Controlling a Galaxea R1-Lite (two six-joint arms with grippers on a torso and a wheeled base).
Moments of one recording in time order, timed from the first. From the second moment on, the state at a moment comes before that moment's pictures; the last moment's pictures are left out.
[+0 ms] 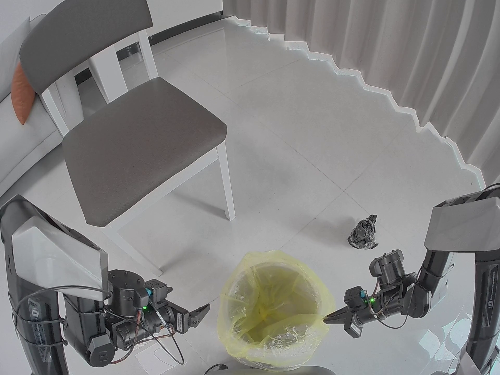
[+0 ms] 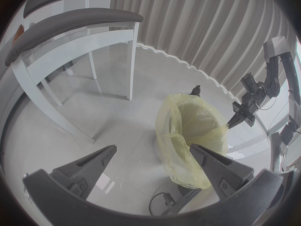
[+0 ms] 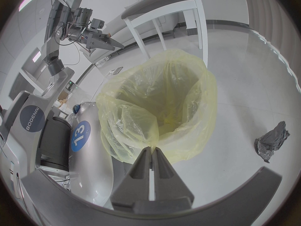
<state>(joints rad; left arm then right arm) -0.46 2.22 -0.11 -1.55 -0.04 -0.05 0.34 2.31 -0.48 -0.83 0.55 -0.60</state>
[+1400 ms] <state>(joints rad) -0.53 2.23 -0.15 -1.55 -0.01 -0.11 0.42 2.42 -0.34 -1.01 0.41 -0.67</state>
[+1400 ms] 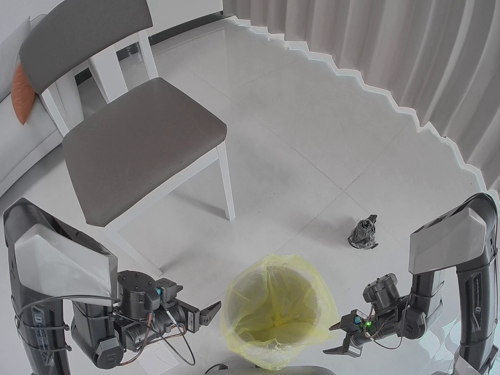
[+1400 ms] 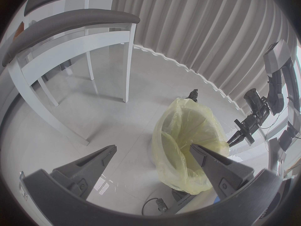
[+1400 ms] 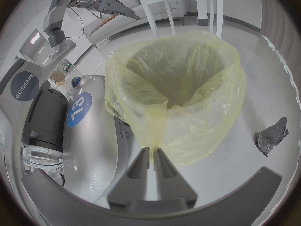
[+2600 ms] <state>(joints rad) -0.97 2.38 -0.36 -1.51 0.10 -0.16 -0.03 1.76 -0.25 -1.01 0.60 -0.12</state>
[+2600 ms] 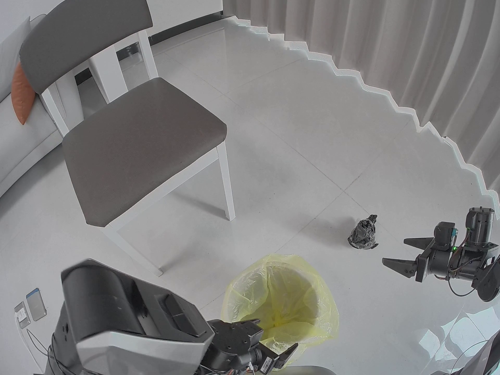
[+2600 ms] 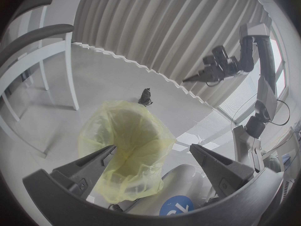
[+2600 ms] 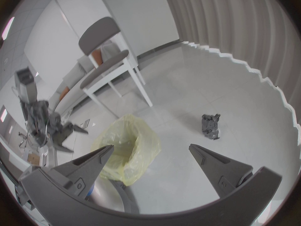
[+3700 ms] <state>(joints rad) -0.99 2.37 -0.49 -1.23 -0.06 -0.23 -0.06 1.71 -0.32 -0.90 0.60 -0.12</state>
